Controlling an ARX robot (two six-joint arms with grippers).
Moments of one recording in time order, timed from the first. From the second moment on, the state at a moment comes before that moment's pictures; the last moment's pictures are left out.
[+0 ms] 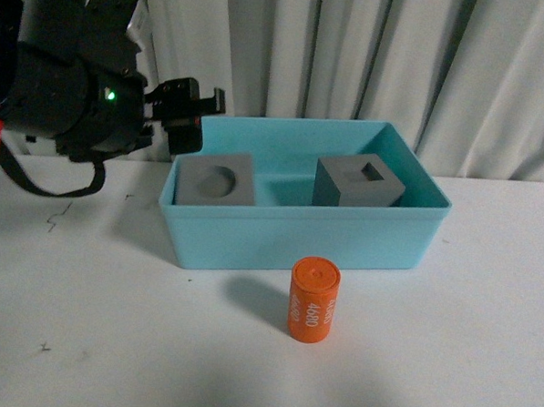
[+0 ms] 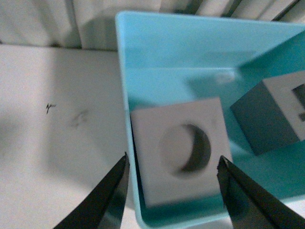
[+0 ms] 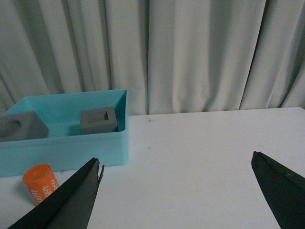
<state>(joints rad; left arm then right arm) -0.25 1.85 1.04 0.26 -0.05 -0.26 0.00 0.00 0.01 0.00 0.00 0.01</state>
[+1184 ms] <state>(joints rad) 0.47 0.17 0.09 0.02 0.47 -0.14 0.00 0.00 0.01 -0.01 0.00 0.01</state>
